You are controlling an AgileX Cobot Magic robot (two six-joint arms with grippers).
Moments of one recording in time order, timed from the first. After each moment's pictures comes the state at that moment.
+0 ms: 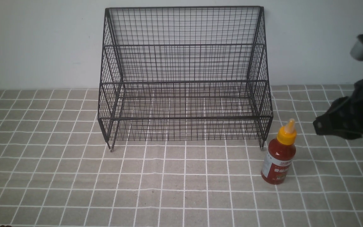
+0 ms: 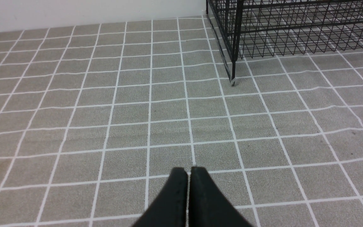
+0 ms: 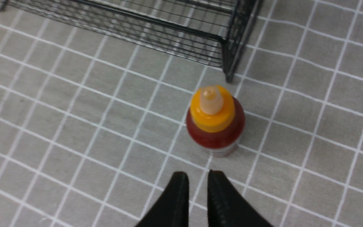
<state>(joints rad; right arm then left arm) 0.26 1.28 -1.08 0.21 0.96 -0.13 -0.08 -0.01 0.02 -0.01 0.39 0.03</state>
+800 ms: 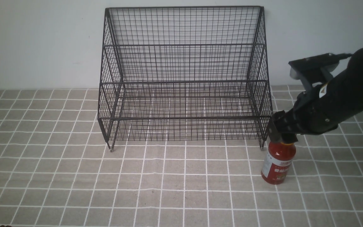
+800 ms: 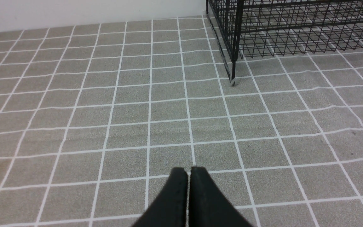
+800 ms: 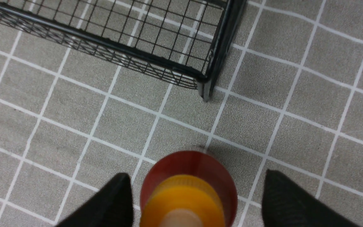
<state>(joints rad) 0.31 1.62 -1.15 0.12 0.81 -0.07 -0.08 -0.01 0.02 -0.01 0.39 0.03</state>
